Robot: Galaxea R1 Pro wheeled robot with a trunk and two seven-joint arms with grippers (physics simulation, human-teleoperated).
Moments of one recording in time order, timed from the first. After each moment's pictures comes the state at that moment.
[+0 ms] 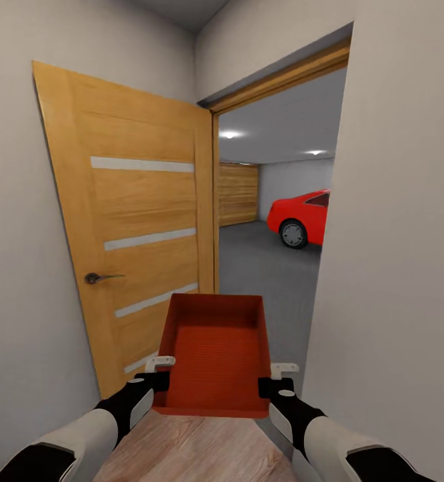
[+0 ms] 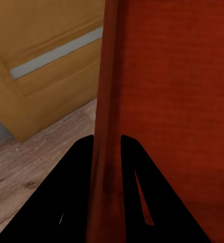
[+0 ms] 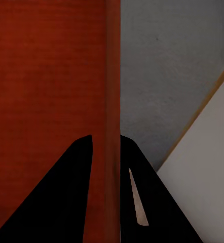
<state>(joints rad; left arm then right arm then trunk) -0.76 -0.05 -0.18 -0.18 0.23 0.08 0.11 -0.76 0.16 0.09 -0.08 -0.06 -0.08 -0.22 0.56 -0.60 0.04</state>
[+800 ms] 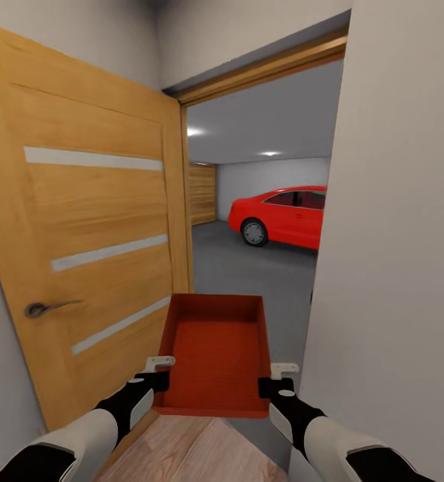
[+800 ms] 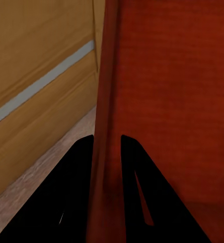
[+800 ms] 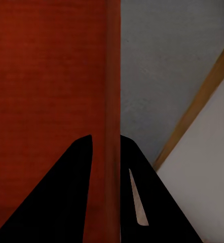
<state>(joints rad) -0.76 -0.05 -0.18 -0.18 0.23 0.08 0.11 -0.76 0.16 0.09 -0.08 -0.06 -0.08 -0.22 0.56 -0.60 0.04</state>
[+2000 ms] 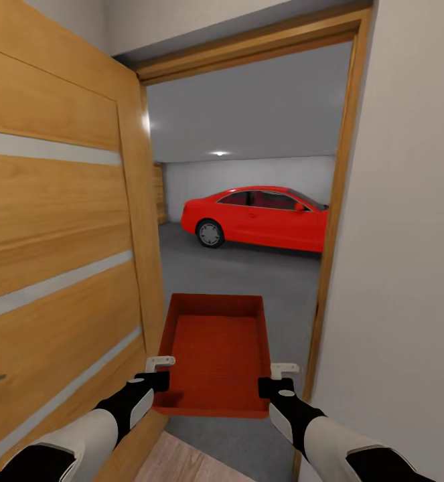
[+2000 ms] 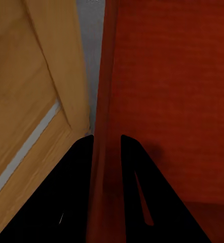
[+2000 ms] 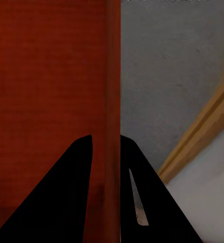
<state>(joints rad) -0.76 -0.05 -0.18 -0.18 0.23 0.08 0.11 -0.76 0.16 0.09 -0.08 -0.06 -0.08 -0.22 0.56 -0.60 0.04</state>
